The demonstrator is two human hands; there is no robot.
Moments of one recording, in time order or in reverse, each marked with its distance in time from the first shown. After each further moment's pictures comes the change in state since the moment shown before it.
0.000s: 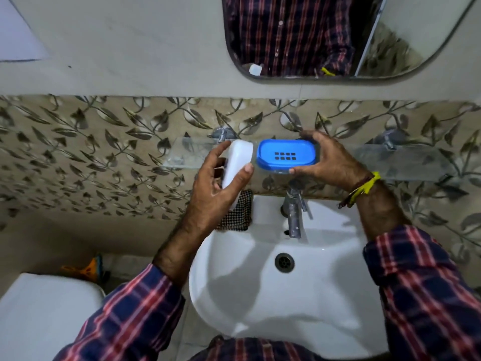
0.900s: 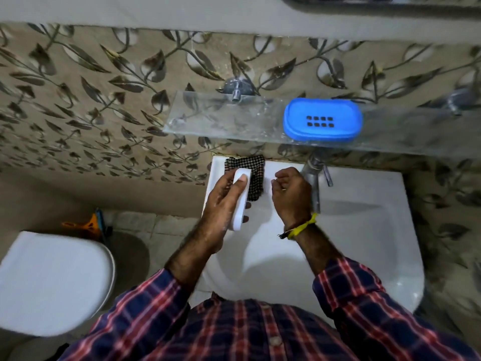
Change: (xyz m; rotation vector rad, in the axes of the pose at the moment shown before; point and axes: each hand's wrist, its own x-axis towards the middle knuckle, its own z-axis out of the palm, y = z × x) left_hand -0.031 -0.084 -0.016 -0.242 -0.011 -0.710; right_hand -0.038 0.000 0.204 0.197 0.354 0.341
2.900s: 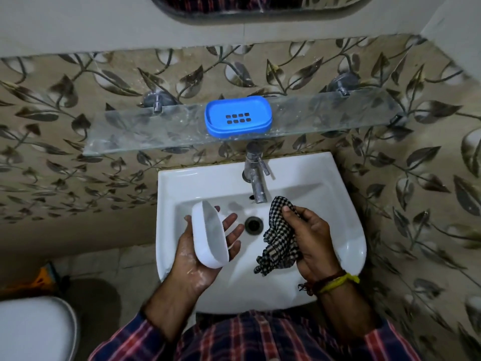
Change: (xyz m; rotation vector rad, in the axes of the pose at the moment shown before) left_hand -0.032 -0.047 0.028 -0.623 -0.206 -0.561; right_hand -0.092 0.015 -0.137 0.840 0.167 0.700
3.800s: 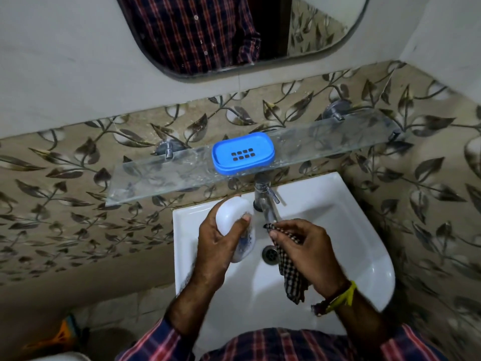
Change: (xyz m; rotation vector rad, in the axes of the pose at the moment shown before) left_hand 0.008 0.031 0.055 0.815 -0.069 0.796; right_hand 0.009 -0.006 0.018 -0.608 -0.113 -0.452
